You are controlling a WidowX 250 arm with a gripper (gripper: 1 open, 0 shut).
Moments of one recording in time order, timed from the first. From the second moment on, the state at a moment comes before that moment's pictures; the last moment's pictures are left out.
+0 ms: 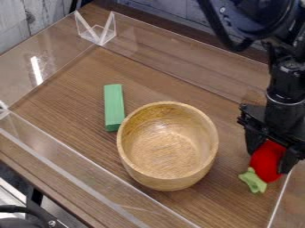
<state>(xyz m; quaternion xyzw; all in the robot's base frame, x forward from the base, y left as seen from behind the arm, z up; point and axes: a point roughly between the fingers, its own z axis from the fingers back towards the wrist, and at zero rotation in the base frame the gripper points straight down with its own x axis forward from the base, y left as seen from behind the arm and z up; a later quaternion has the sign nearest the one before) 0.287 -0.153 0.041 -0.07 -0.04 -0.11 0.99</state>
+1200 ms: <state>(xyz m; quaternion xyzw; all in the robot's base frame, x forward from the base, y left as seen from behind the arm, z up) 0.289 -0.079 0.084 -0.08 -0.11 -0.10 0.99</state>
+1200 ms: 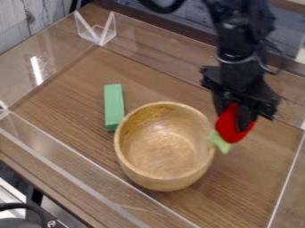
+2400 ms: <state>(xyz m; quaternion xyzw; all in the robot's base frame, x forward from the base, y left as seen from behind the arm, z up) 0.283 -0.099 0.077 -0.10 -0.09 -0.16 0.98</state>
